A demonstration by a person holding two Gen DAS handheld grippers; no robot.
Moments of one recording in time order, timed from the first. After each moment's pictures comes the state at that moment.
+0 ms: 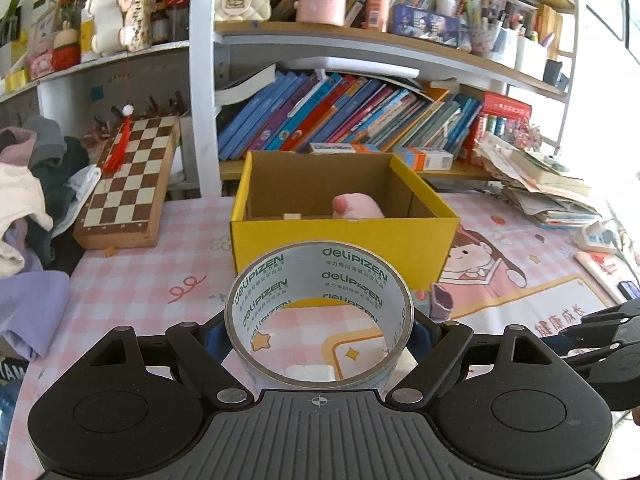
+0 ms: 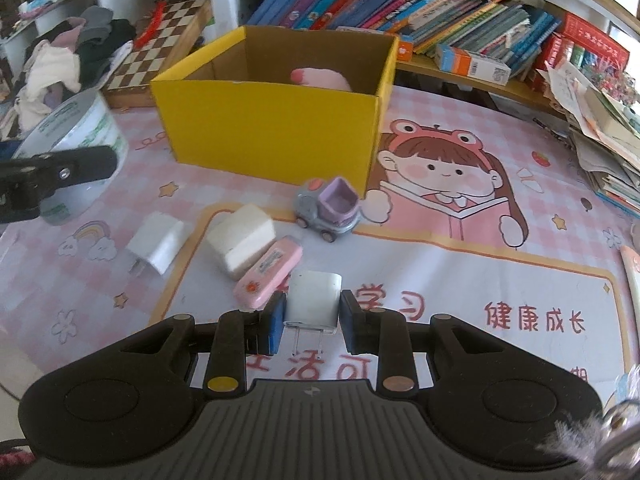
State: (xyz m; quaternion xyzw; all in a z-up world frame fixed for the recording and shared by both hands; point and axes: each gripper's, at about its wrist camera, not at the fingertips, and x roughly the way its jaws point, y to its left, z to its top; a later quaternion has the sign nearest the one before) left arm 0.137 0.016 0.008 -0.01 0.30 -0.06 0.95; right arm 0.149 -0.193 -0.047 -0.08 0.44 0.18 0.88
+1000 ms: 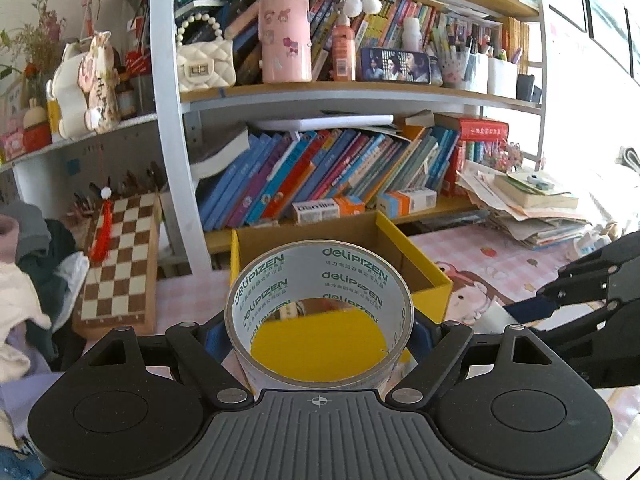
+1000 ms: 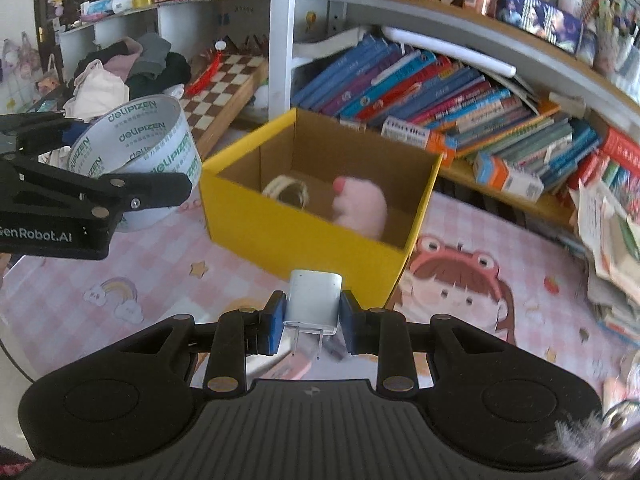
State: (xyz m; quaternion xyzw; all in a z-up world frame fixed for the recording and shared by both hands) left arm 0.172 0.011 0.054 0.05 0.24 -0.08 0.97; right arm 0.193 -0.171 0.026 -0.13 0.35 0.25 0.89
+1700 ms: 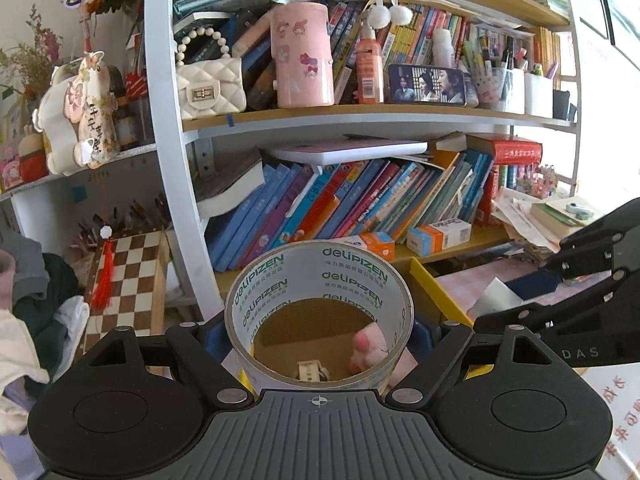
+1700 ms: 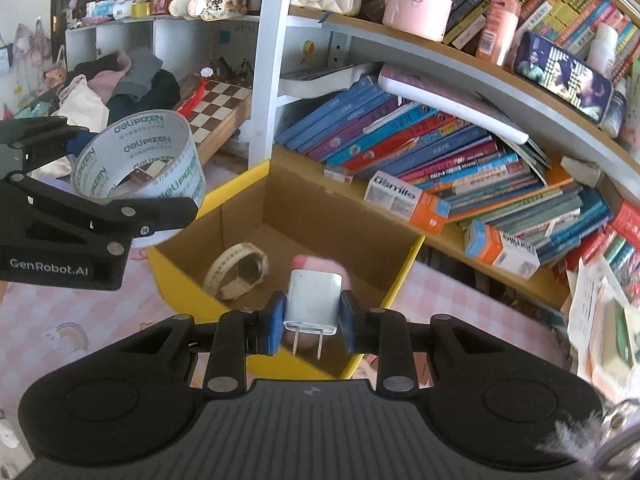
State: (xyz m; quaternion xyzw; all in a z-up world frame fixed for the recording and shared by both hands) left arm 0.248 0.004 0.065 0.06 0.22 -0.05 0.97; right arm 0.289 -0.166 0.057 -0.18 0.31 0.27 0.89
